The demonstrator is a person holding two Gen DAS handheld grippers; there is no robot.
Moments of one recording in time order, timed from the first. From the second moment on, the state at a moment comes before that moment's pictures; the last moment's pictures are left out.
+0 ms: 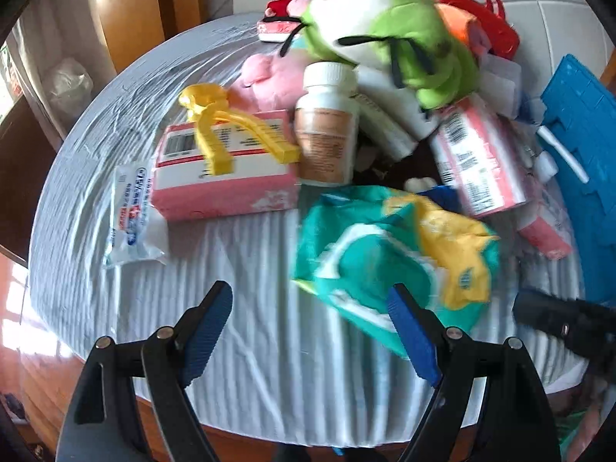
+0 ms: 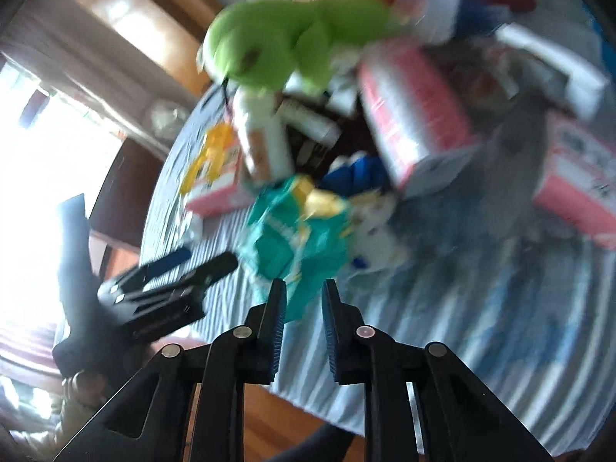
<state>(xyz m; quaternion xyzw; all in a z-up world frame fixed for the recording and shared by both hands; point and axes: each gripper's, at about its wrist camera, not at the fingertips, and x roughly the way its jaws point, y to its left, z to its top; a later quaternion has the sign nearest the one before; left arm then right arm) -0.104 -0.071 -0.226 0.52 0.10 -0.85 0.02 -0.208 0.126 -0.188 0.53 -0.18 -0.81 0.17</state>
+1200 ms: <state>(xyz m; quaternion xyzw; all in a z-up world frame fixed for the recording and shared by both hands) -0.107 -0.064 -0.268 0.54 0.12 -0.82 0.14 -0.247 0.103 -0.248 0.54 -0.05 -0.83 0.13</state>
